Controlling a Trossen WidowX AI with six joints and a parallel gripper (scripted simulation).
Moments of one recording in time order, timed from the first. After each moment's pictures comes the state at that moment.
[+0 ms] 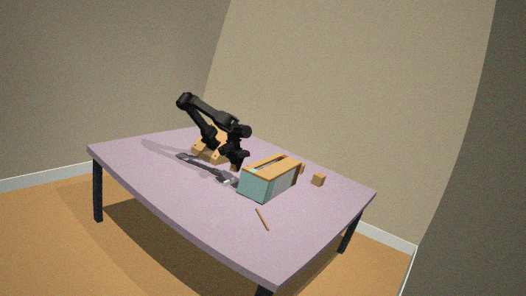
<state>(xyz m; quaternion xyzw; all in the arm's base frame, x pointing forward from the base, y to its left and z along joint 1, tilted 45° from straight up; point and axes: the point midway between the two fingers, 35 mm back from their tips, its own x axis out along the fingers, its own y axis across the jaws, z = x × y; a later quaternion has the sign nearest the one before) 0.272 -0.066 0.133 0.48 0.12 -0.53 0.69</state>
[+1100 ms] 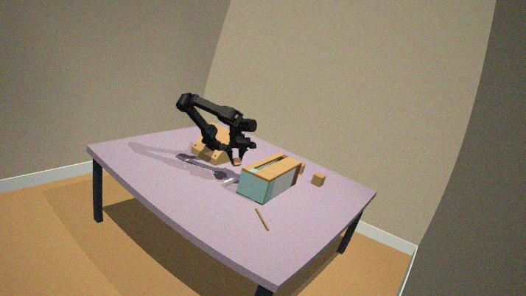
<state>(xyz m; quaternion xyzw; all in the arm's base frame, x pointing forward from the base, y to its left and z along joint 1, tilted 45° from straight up) 0.254 -0.040 0.136 -0.09 0.44 -0.36 0.82</state>
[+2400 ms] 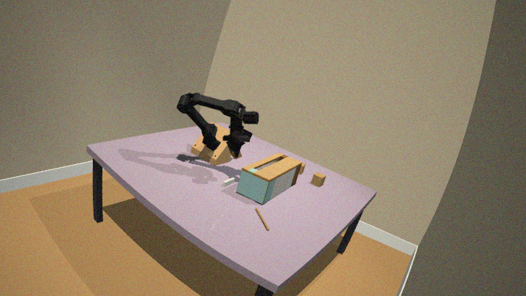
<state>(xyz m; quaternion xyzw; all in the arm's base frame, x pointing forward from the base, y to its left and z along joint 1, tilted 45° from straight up) 0.234 -0.015 0.151 -0.69 0.55 0.04 0.46</state>
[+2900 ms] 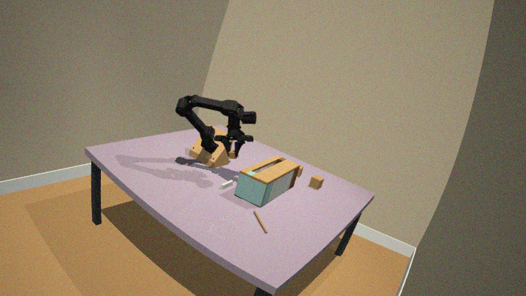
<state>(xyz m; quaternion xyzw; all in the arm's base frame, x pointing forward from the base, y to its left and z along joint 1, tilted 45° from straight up) 0.228 -0.006 0.160 -0.81 0.51 0.19 0.21</state>
